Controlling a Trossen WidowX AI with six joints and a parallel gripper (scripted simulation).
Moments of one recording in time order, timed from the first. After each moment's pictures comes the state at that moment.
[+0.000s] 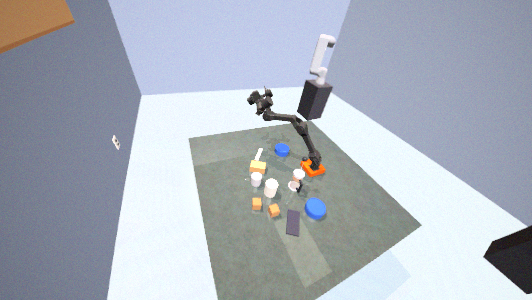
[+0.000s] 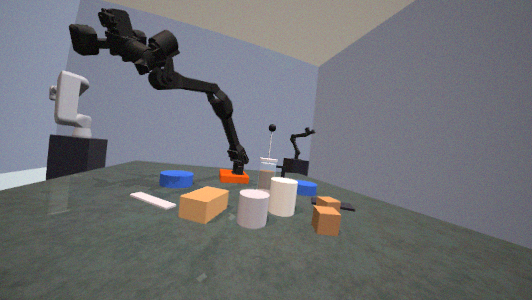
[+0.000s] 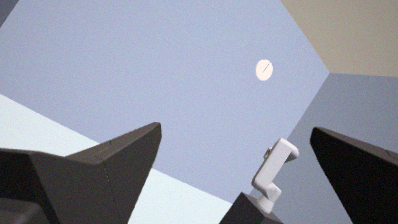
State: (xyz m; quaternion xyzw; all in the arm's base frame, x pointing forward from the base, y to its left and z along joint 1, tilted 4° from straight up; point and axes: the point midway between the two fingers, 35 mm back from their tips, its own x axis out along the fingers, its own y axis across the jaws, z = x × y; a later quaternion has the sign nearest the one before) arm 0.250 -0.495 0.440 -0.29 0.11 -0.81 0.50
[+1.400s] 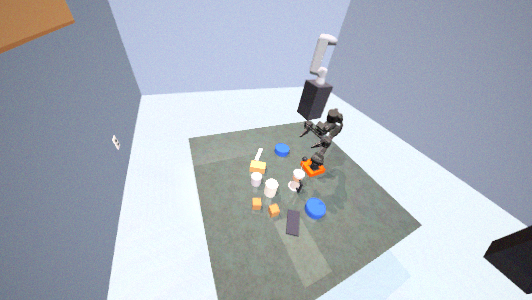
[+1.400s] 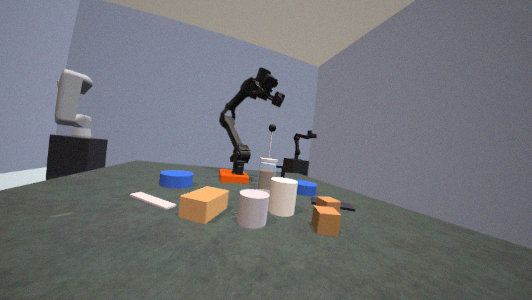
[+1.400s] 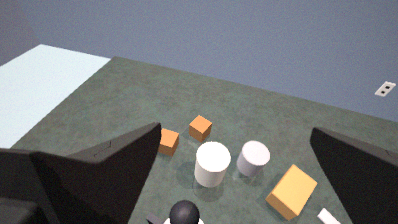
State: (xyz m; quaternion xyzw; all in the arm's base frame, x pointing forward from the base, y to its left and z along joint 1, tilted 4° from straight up) arm 0.198 0.041 0.387 -0.07 0.17 0.06 0.98
